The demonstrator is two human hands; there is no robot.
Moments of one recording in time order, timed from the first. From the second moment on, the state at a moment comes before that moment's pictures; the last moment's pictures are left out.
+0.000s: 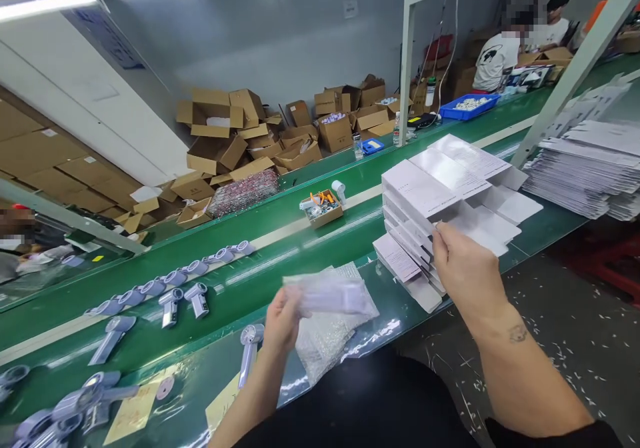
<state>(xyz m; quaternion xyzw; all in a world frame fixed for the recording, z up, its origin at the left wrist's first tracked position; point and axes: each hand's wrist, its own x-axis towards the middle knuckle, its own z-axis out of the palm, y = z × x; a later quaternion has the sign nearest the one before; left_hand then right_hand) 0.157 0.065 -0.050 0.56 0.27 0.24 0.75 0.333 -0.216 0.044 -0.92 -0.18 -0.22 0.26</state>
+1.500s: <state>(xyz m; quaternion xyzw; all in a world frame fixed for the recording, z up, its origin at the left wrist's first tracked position) 0.129 0.111 -0.089 0.92 0.21 0.12 0.31 0.376 -0.034 -0.094 -0.71 -0.50 0.20 0.45</state>
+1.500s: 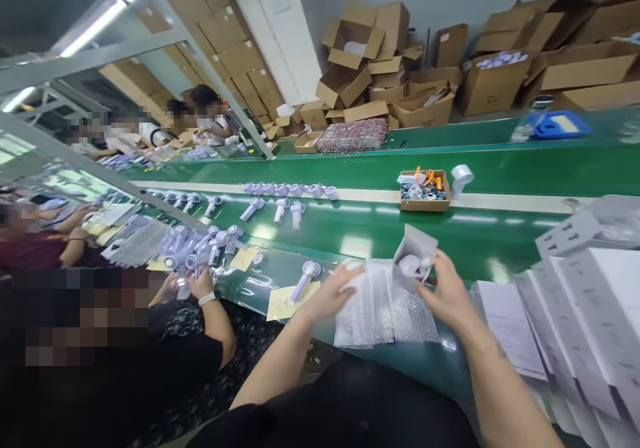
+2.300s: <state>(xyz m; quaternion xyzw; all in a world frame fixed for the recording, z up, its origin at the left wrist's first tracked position) 0.111 0.052 -0.168 0.45 0.44 0.11 0.77 0.262 -0.015 -0.148 -0.53 -0.02 0.56 0.63</state>
